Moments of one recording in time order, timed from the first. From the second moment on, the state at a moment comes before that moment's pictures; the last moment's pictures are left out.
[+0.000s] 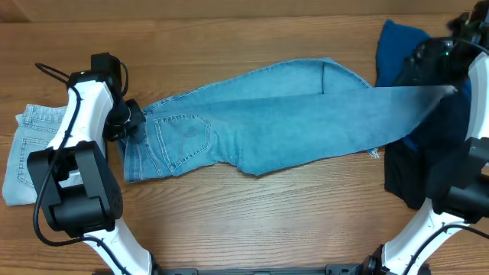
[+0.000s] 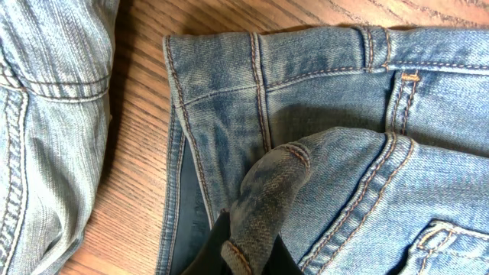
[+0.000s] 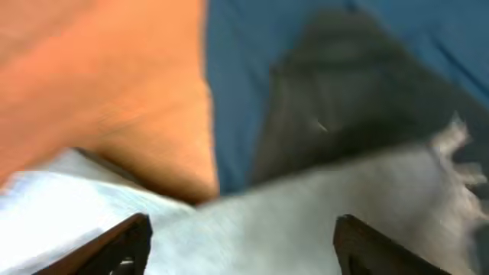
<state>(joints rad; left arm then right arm) 0.17 1.98 1.50 -1.05 -0.10 -0.39 -0.35 2.06 1.98 -1.01 -0.22 0.08</state>
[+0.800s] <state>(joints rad) 0.17 1.98 1.49 -1.04 -0.11 -0.39 -0.17 2.33 2.00 -0.97 -0.02 -0.05</state>
